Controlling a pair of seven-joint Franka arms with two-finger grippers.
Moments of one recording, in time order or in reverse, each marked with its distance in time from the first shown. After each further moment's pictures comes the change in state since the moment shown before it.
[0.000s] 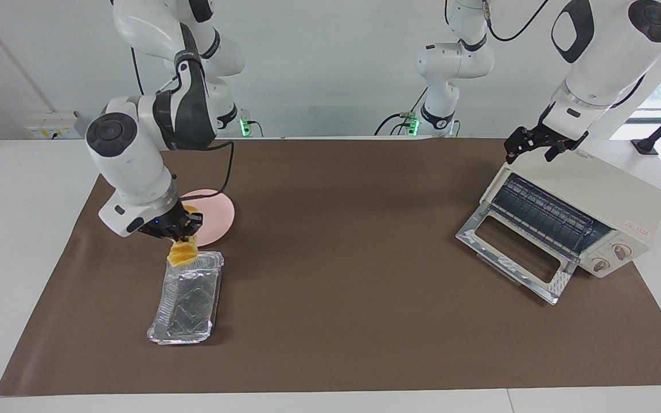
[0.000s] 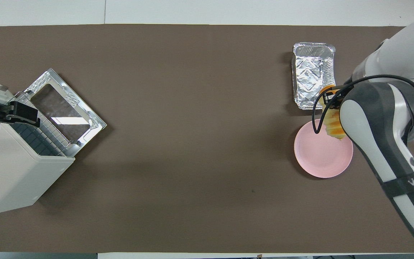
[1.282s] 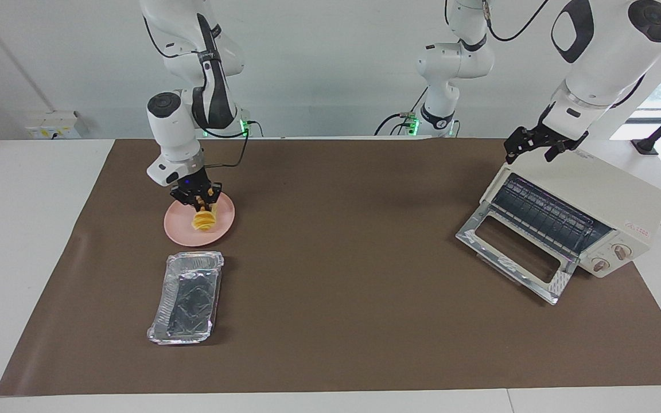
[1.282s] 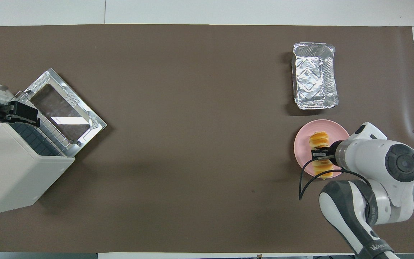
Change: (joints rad) left arm 0.000 0.000 0.000 0.000 0.000 0.001 0.000; right arm -0.017 -0.256 0.000 -0.718 0.004 0.641 -0.001
